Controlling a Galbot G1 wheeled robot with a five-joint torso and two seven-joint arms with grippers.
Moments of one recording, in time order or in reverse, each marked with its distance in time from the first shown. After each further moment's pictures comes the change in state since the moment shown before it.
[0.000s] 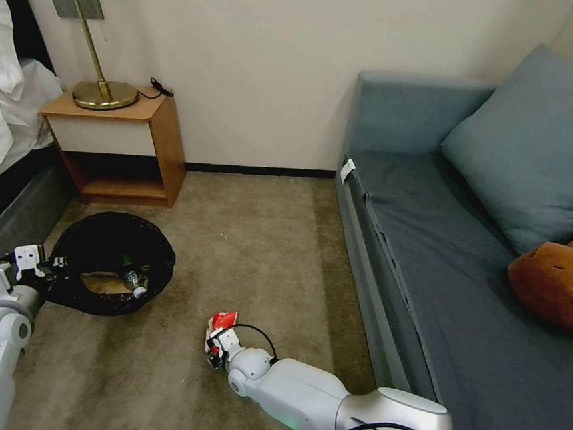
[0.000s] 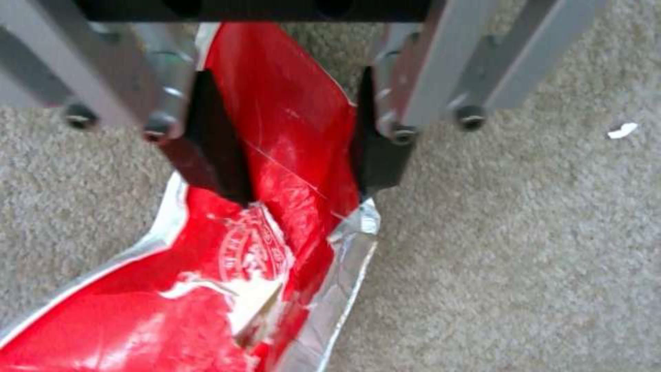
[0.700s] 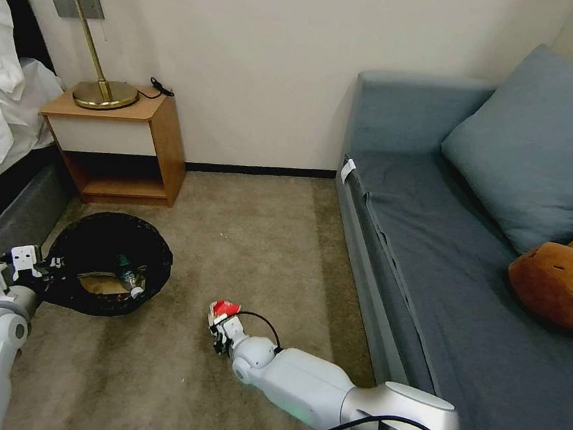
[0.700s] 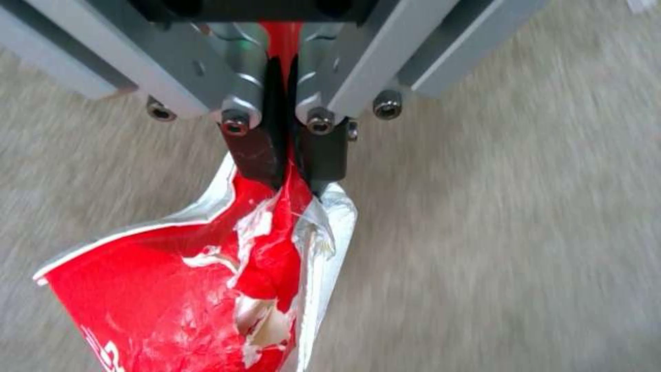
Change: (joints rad) left arm -0.003 0.013 0.004 0.022 -0.010 -0.013 0.009; right arm 0.034 -0.018 0.107 0.048 -0.048 0.035 0.000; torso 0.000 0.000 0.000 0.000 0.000
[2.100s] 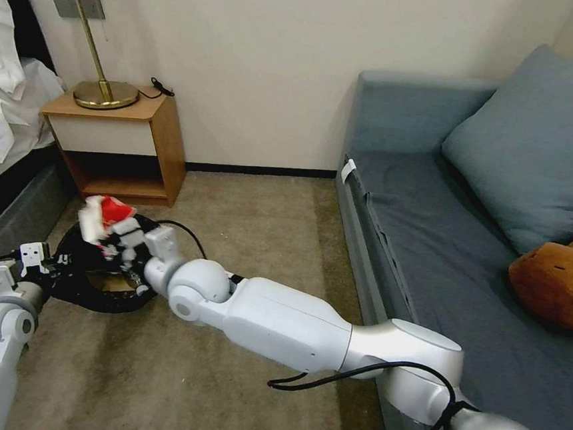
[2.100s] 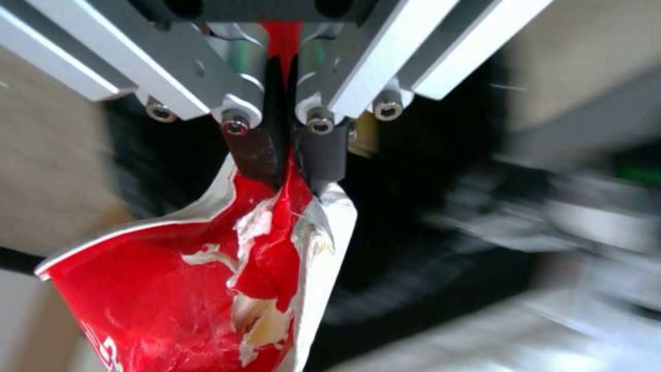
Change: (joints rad) left arm -0.030 0.002 0.036 0.016 -0.007 -0.002 0.004; right arm 0.241 0.022 0.013 0.368 0.126 0.091 -0.018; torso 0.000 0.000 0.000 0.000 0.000
